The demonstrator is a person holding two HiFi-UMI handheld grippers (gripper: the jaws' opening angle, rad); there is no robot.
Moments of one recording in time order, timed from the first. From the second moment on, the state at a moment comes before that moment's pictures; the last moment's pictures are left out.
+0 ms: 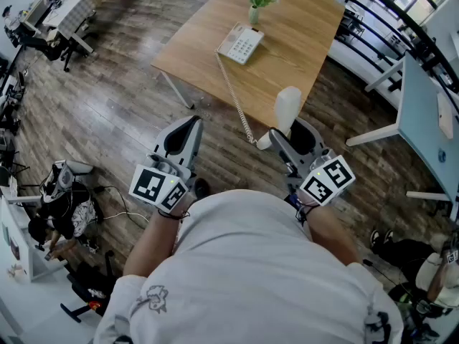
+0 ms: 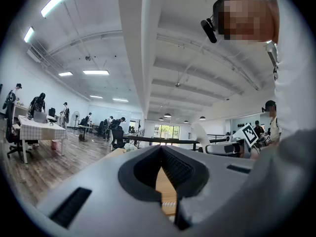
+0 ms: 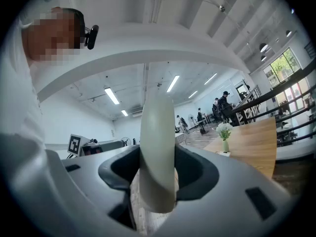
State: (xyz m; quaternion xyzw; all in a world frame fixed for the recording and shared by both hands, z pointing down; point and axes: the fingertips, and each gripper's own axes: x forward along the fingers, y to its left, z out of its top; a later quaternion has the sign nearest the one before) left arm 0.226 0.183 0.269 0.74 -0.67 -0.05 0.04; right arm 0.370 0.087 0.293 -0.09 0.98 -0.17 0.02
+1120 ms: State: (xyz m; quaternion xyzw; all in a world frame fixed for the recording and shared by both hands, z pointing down) left arm 0.072 0.227 0.264 0.77 -0.63 -0.06 0.04; right arm 0.227 0.134 0.289 -0.17 0.97 -0.15 0.00
